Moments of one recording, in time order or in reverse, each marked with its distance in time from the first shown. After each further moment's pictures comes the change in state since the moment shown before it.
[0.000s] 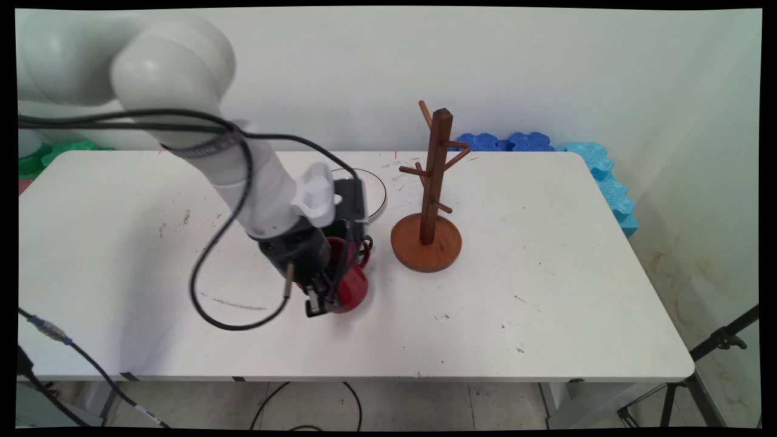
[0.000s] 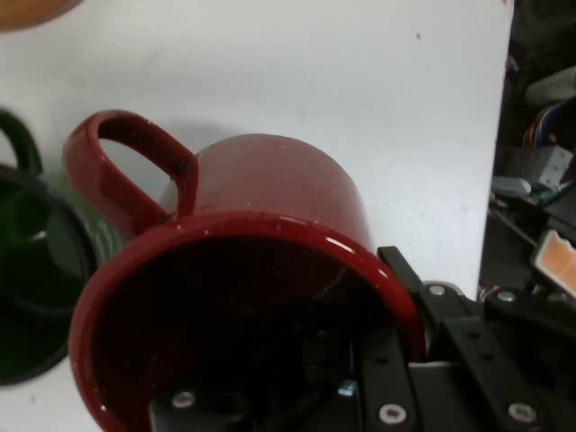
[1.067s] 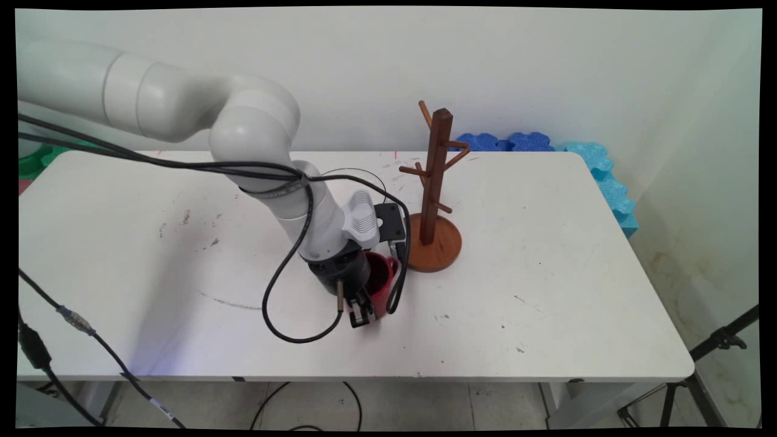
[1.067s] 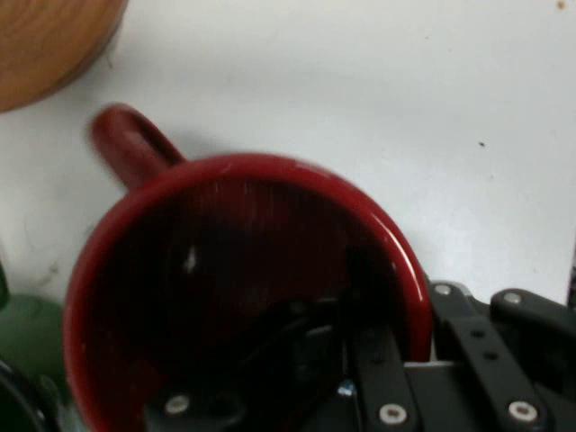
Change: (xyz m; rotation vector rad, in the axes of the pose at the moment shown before) arm 0.030 -0.013 0.071 -0.007 0.032 -0.046
